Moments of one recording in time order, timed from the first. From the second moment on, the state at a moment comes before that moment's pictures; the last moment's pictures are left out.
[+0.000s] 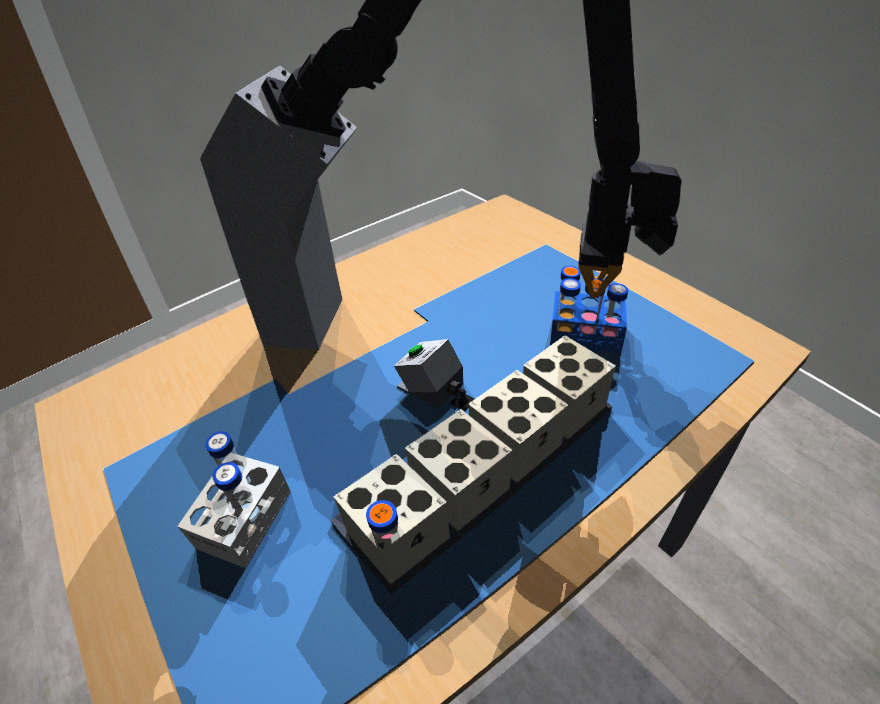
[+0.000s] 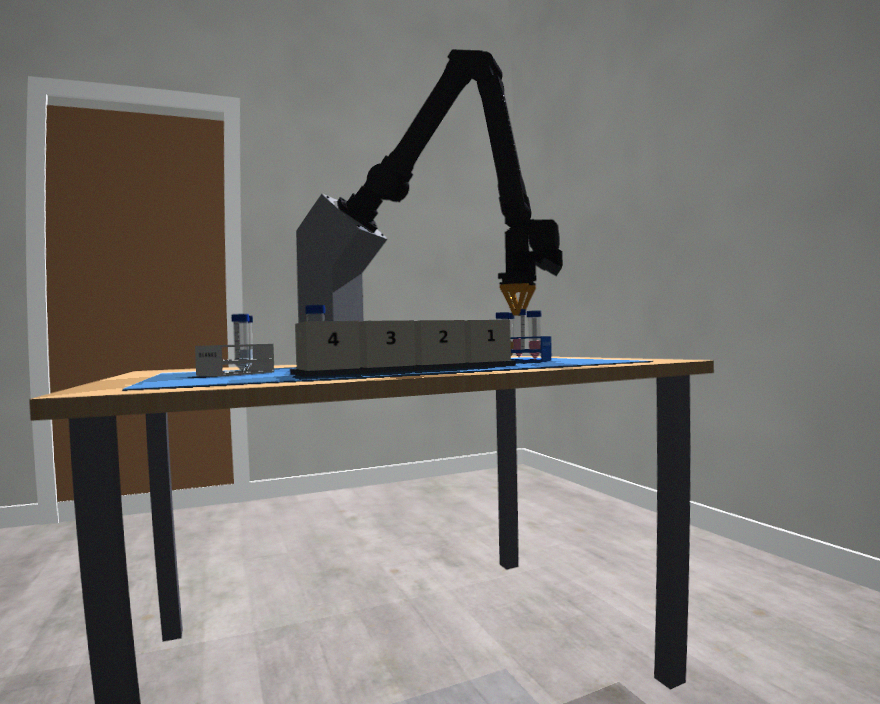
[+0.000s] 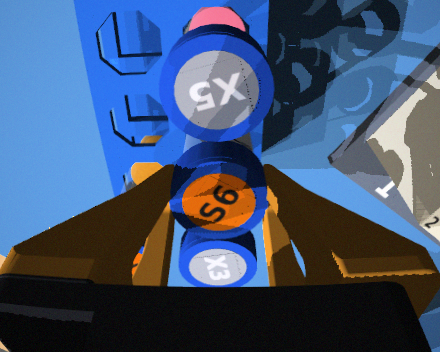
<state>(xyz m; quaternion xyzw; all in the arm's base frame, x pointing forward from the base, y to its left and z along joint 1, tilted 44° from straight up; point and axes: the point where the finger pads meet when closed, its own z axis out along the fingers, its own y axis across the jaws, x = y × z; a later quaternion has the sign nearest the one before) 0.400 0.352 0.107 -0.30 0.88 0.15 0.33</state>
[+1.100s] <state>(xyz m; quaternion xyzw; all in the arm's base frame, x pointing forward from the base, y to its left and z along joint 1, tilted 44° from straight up) 0.395 0.347 0.114 -0.30 0.88 0.15 0.33</state>
